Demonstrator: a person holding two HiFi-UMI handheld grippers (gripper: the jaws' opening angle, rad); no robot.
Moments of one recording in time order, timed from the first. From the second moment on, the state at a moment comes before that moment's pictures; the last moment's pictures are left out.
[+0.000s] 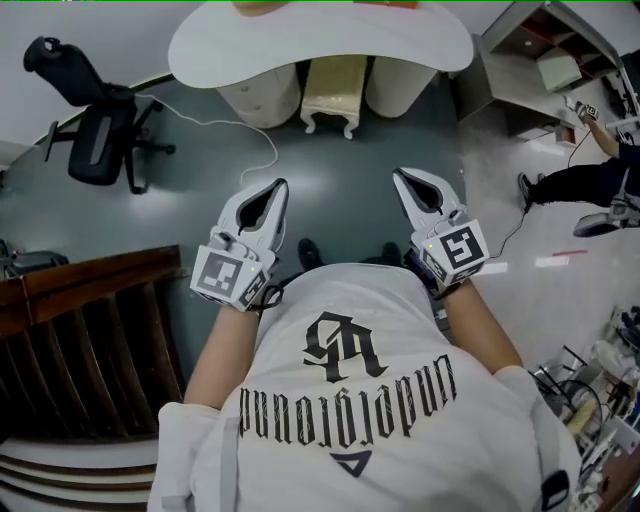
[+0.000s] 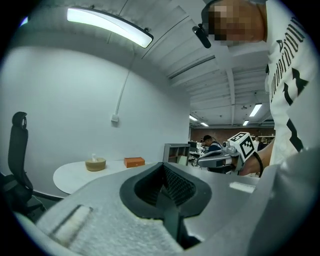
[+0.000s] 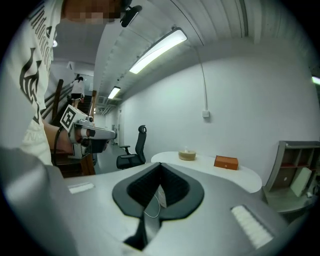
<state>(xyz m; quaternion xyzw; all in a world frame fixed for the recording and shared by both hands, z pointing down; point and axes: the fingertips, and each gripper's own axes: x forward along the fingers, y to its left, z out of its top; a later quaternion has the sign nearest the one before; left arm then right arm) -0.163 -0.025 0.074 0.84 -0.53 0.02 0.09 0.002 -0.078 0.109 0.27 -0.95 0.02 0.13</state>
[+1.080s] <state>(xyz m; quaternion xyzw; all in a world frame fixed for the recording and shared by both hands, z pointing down) -0.210 -0.151 0.126 0.87 -0.47 0.04 0.11 -0.048 -0.175 0.160 0.31 -0.94 0.06 0.15</state>
